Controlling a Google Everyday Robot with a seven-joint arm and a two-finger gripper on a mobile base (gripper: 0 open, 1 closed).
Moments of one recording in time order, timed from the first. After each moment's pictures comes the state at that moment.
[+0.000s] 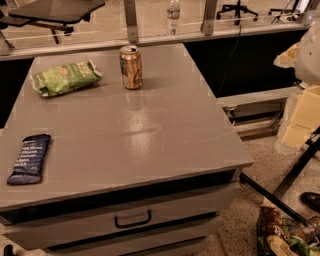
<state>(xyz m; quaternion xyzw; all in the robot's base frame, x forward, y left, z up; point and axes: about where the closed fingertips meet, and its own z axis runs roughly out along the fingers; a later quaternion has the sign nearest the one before) 0.438 -0.216 0.978 -0.60 0.78 -0.04 0.16</state>
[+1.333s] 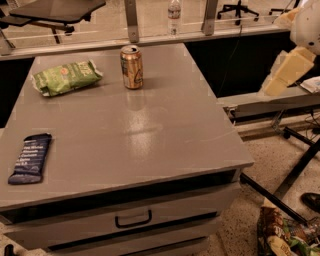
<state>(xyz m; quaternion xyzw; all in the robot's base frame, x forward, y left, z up) 0.556 -0.230 0.999 -0.57 0.76 -0.04 0.31</state>
